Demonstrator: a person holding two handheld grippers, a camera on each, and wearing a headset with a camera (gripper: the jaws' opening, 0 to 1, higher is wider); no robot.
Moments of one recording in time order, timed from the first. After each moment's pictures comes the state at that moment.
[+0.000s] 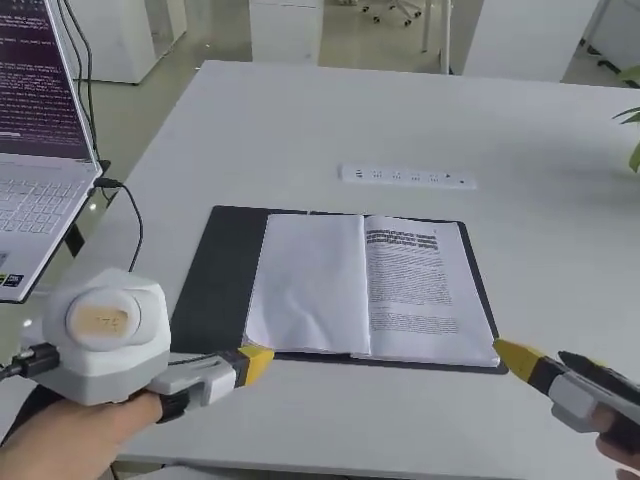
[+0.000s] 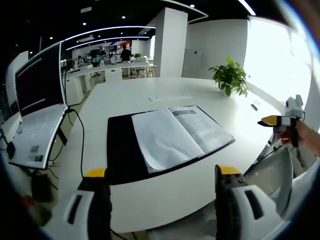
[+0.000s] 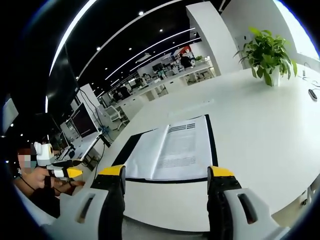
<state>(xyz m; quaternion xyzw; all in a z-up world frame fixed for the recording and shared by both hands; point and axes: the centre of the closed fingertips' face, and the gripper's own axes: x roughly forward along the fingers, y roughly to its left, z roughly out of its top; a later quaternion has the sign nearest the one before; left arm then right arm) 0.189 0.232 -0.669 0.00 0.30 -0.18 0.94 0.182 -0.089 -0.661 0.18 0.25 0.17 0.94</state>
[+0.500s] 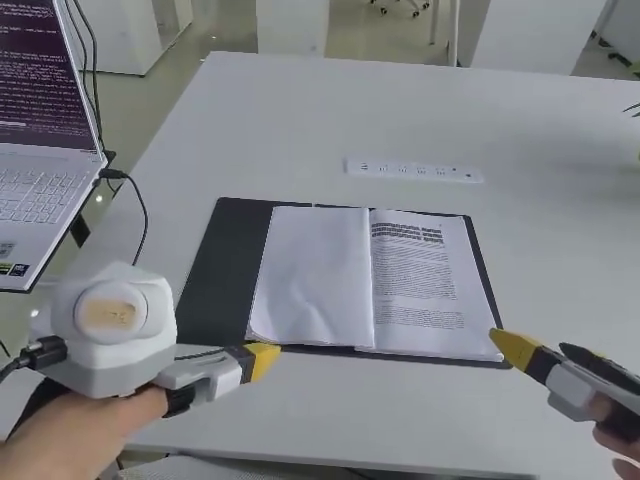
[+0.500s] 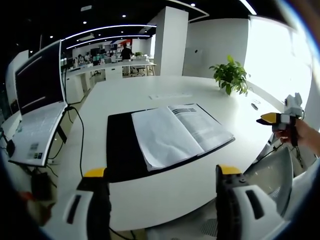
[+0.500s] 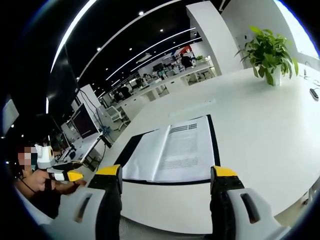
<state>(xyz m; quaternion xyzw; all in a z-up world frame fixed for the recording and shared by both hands) 0.184 0.229 -0.672 0.00 0.31 -0.18 0.94 0.188 -0.083 -0.660 0.19 0.25 0.17 0.93</state>
